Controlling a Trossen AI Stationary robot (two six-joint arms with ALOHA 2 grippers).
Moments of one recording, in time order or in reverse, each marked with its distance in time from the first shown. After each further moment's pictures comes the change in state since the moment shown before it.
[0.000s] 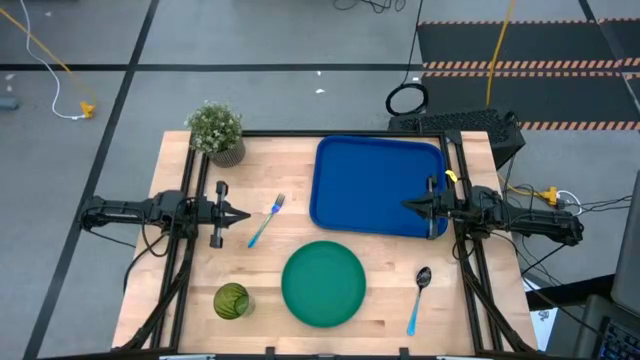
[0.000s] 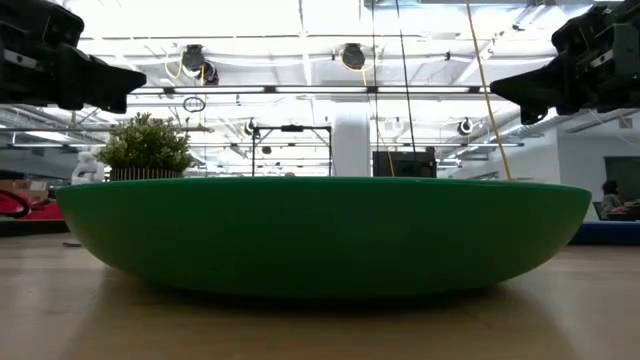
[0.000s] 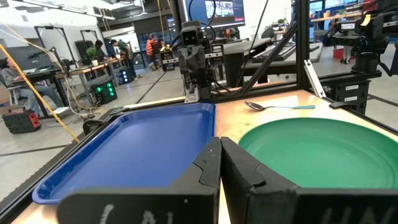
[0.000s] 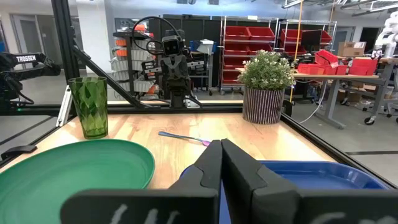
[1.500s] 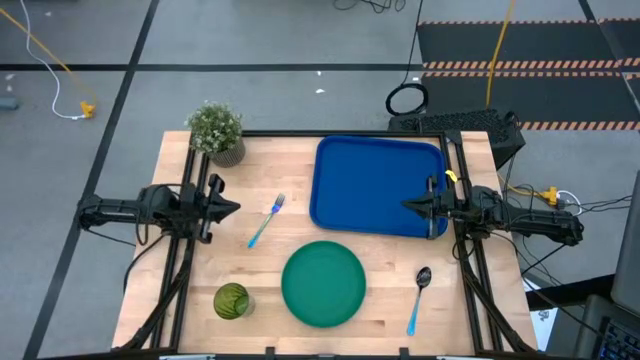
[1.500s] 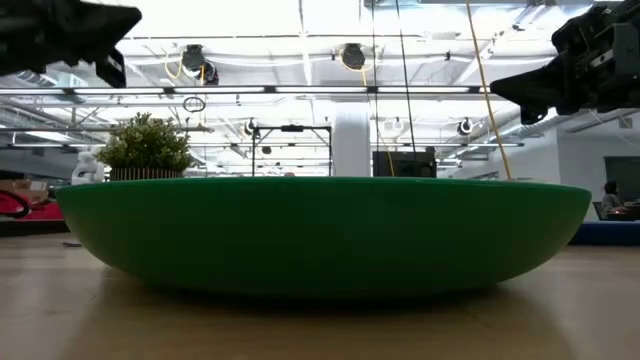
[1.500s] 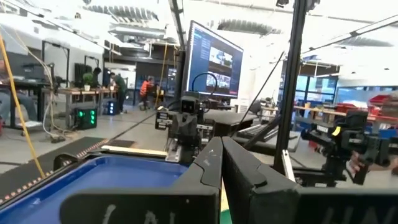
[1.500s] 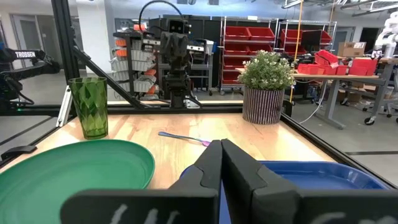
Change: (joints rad) left arm -0.006 0.053 0.083 0.232 0.006 -0.278; right arm 0.000 0.000 0.000 0.001 0.000 0.000
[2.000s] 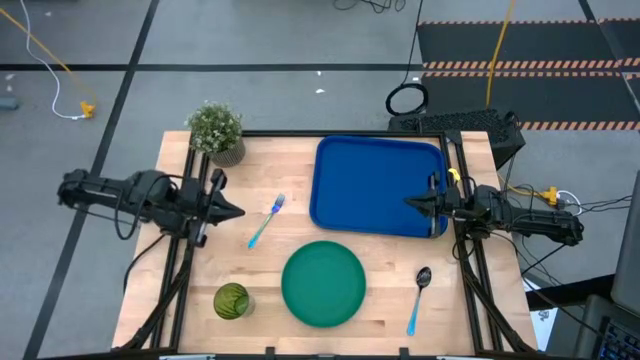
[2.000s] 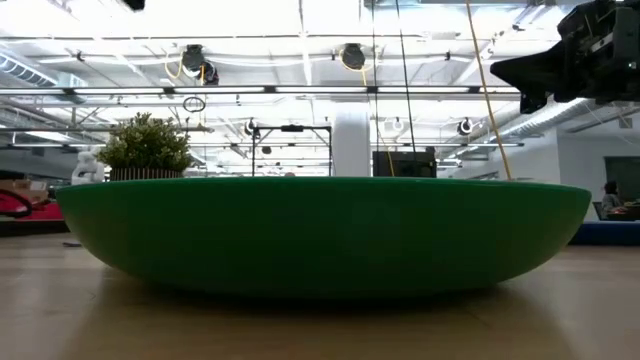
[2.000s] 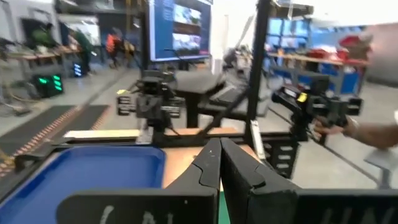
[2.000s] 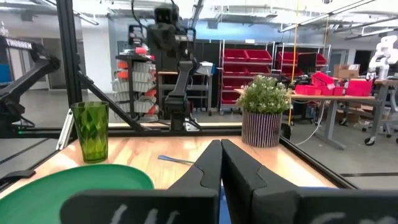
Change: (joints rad) left arm -0.155 0.490 0.532 -0.293 0.000 0.067; right arm 0.000 0.000 0.000 0.098 -0.002 0.001
